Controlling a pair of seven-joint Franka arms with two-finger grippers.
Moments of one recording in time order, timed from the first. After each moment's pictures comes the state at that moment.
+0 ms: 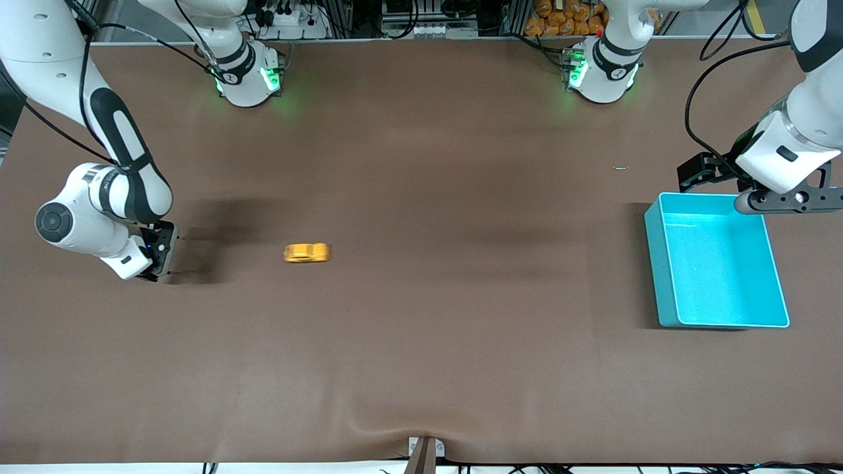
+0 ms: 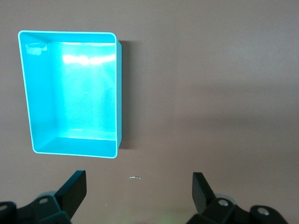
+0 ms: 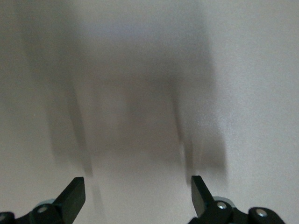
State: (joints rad) left arm -0.12 0.05 -0.01 -1.60 0.04 1.57 -0.12; right arm -0.13 0.48 -0.10 -2.09 0.02 2.44 -1.64
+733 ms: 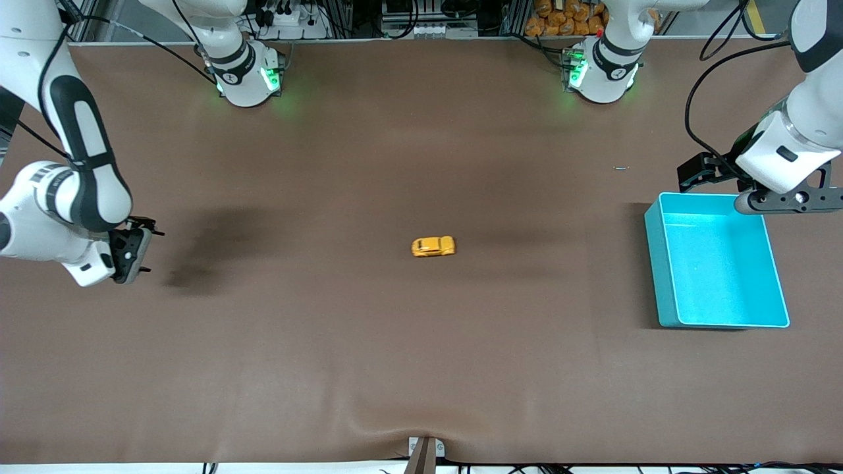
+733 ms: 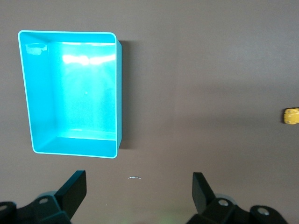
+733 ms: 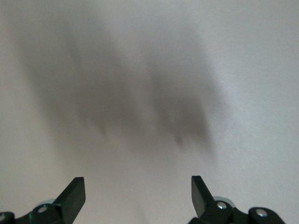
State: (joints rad) left arm -0.11 0.05 -0.01 -1.60 0.04 1.57 -0.12; right arm -0.16 0.43 -0.11 -1.91 0.10 2.12 -1.50
